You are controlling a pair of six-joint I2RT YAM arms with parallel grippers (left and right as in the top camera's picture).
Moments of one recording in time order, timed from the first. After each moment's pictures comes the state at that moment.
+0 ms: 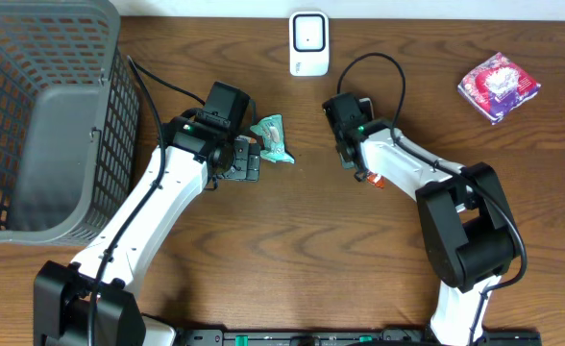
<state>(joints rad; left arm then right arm) -0.38 1.58 1.26 -0.95 -0.11 -0.28 0.43 2.02 1.26 -0.52 0.48 0.22</state>
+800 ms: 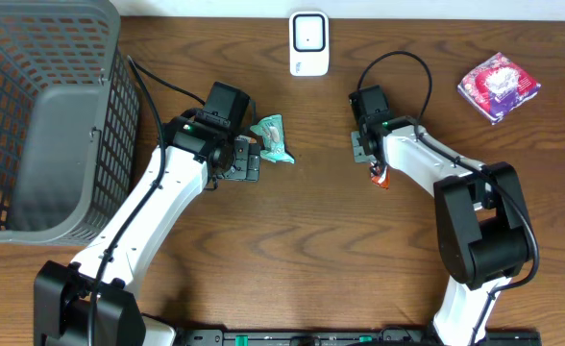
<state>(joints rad) -0.38 1.58 1.26 -0.95 -0.11 -0.28 0.33 2.00 1.23 -0.46 0.29 0.18</state>
